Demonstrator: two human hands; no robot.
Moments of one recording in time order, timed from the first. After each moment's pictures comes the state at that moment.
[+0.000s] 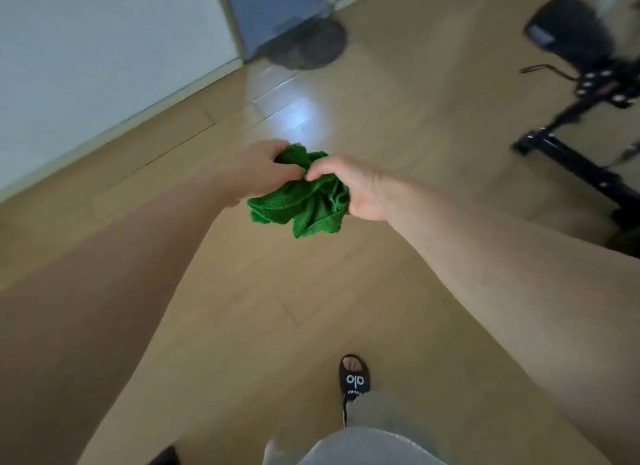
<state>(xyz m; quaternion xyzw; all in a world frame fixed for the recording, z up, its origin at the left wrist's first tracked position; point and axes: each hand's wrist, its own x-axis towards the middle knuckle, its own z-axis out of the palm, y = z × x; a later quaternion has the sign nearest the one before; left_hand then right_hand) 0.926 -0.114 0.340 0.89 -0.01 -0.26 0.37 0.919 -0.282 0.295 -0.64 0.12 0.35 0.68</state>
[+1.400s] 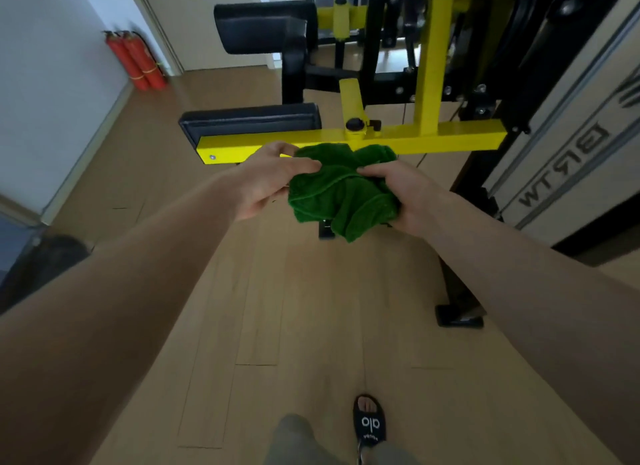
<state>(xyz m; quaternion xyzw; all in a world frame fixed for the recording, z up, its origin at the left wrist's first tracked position) 1.400 -0.887 0.395 0.73 -0.26 -0.45 0.44 1.229 -0.987 0.366 -0.43 0.44 -0.16 0.77</state>
